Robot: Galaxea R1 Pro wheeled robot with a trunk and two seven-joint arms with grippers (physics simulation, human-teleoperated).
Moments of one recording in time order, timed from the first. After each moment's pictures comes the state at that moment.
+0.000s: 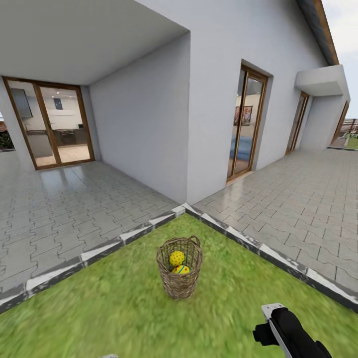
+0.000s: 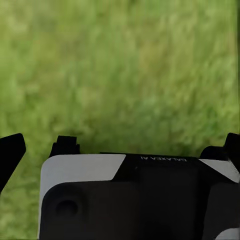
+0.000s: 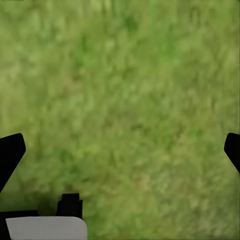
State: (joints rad) left arm -0.02 0.04 0.04 -1.09 0.24 0.91 -0.02; right arm -0.32 -0.15 0.06 -0.92 0.05 0.89 0.04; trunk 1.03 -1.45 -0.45
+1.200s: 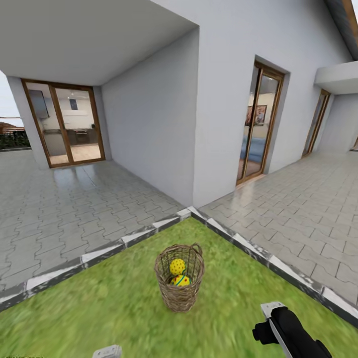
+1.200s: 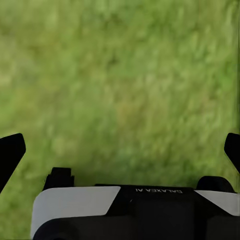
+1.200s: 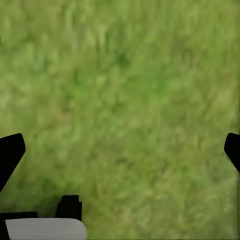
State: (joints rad) left arm -0.02 0.02 0.04 -1.09 0.24 0.78 -0.02; right arm -0.32 -0.15 0.06 -0.93 0.06 0.89 0.05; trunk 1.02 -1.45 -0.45
